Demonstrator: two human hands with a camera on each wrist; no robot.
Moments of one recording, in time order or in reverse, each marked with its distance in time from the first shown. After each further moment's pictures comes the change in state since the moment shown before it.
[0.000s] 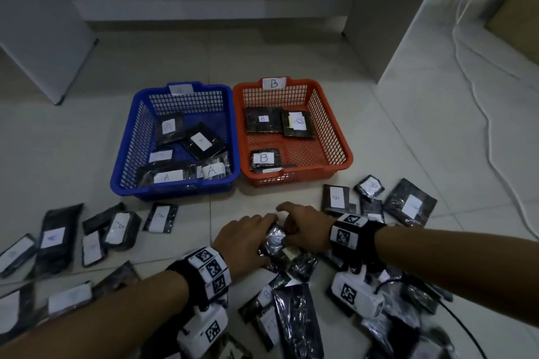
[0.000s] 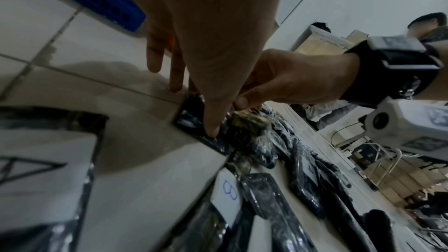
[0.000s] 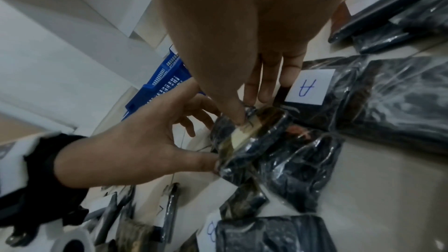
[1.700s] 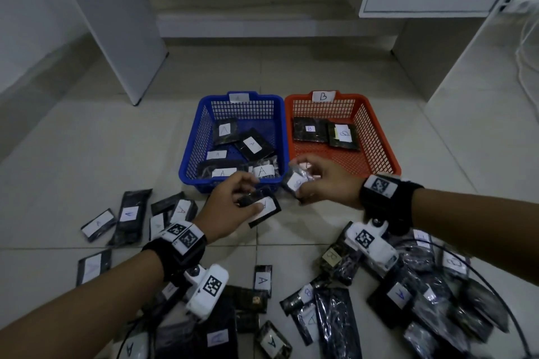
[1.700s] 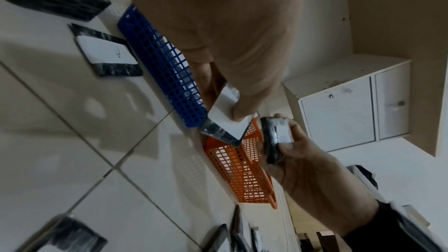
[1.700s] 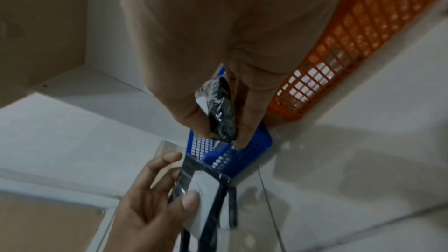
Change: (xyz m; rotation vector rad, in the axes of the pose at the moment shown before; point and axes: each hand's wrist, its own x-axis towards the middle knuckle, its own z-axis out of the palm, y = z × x) left_hand -0.075 -0.062 -0.079 -0.911 0.525 -0.182; right_hand 0.013 -0.088 -0.064 0.701 0.015 -0.146
